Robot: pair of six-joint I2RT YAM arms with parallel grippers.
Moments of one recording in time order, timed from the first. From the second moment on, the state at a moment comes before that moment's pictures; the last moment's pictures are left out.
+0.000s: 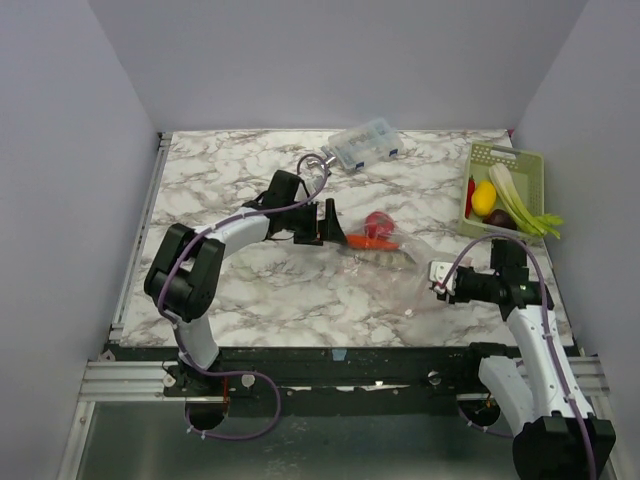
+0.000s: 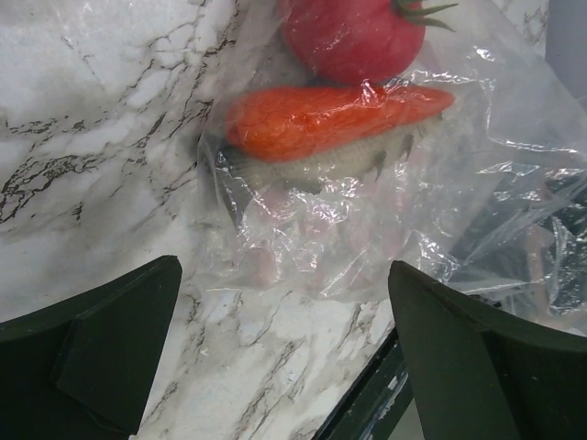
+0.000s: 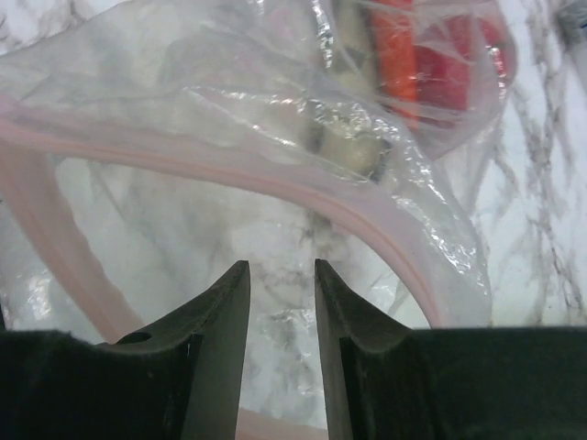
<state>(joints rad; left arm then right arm) -0.46 1.78 1.11 -0.13 0.63 -0.49 -0.07 0.76 0.56 -0.85 -0.81 -1.46</state>
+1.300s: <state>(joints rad) -0.55 2.01 1.43 -0.41 0.59 -0.47 0.10 1.43 0.67 -0.28 -0.89 -1.31</state>
